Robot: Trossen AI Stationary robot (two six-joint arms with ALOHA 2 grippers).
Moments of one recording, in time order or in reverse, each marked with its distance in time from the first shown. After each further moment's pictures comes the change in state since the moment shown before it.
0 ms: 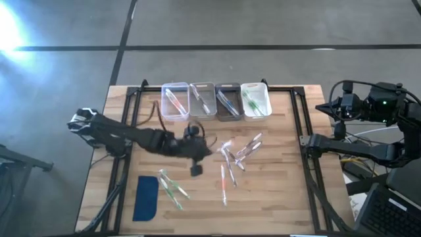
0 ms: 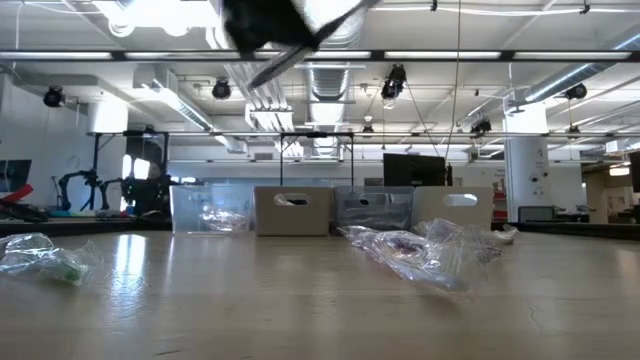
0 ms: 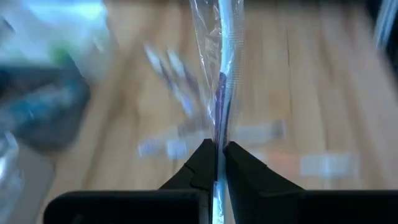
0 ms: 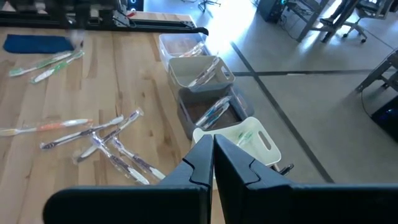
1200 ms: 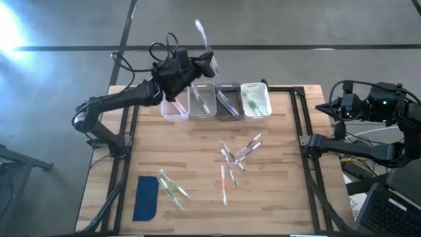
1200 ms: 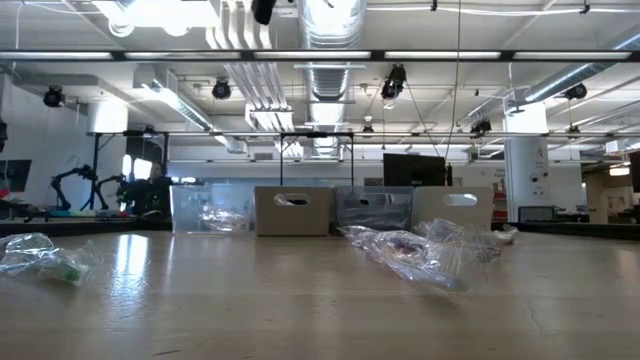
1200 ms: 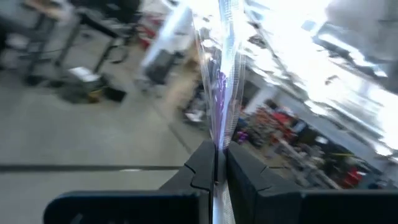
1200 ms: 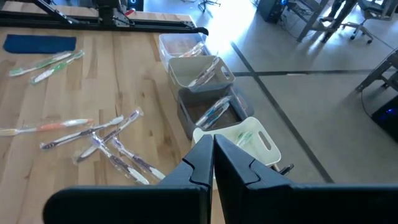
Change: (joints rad) left arm 0.495 0.031 0.370 0.502 -0.273 -0.337; right arm 0.000 0.000 0.000 0.000 0.000 0.001
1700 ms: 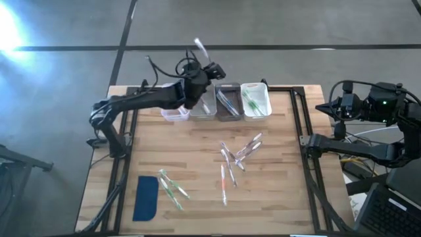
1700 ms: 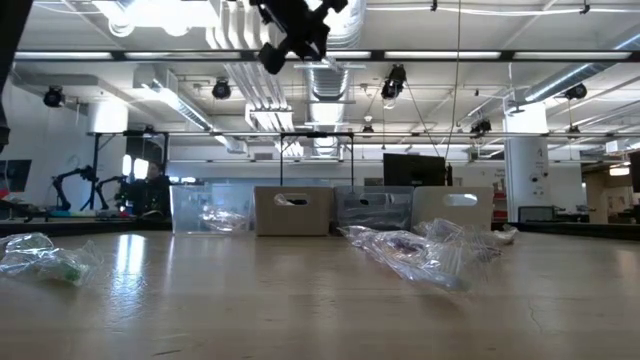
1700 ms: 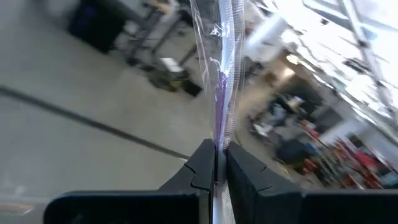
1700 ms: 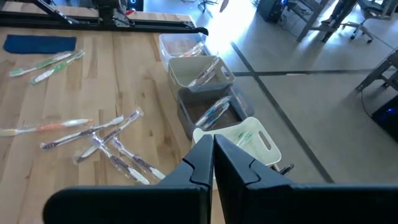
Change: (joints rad) left arm 0.003 0.185 0.007 -0.114 -0.322 -0.336; right arm 0.000 0.000 0.000 0.000 0.000 0.001
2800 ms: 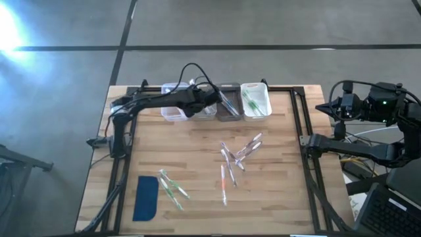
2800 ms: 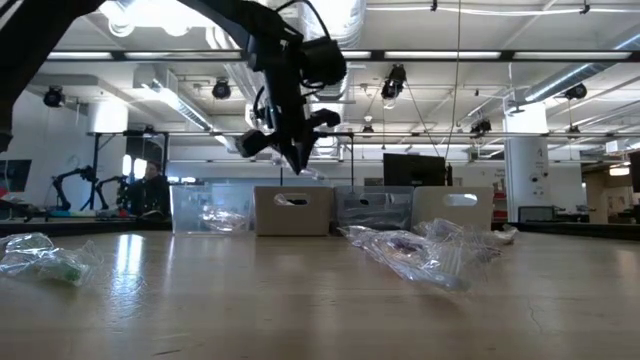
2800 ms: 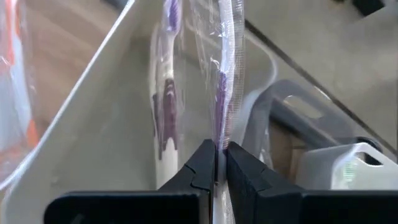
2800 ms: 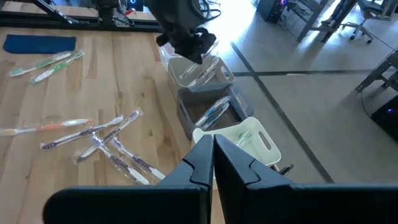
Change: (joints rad) left arm 0.066 0.236 -0.002 -0.714 0.283 -0.779; right arm 0.000 0.000 0.000 0.000 0.000 -0.002
